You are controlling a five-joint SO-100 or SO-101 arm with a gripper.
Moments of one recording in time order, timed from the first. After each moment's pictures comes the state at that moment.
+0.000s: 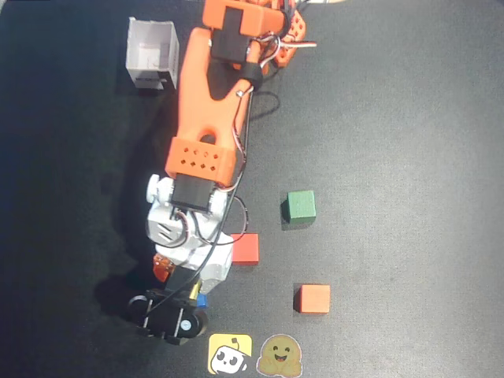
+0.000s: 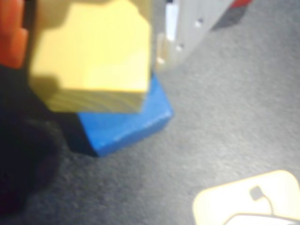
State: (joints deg) arm 8.0 64.6 74.7 59.2 94.7
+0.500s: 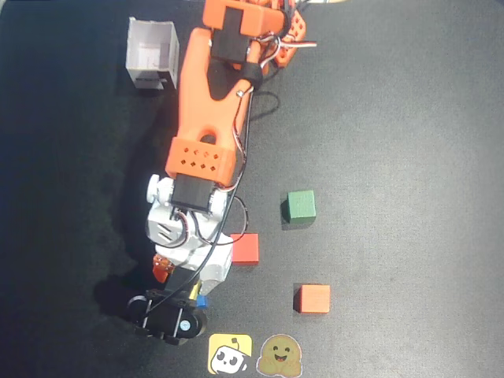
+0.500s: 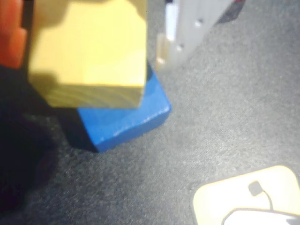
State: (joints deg) arm 8.2 64.6 74.7 59.0 94.7
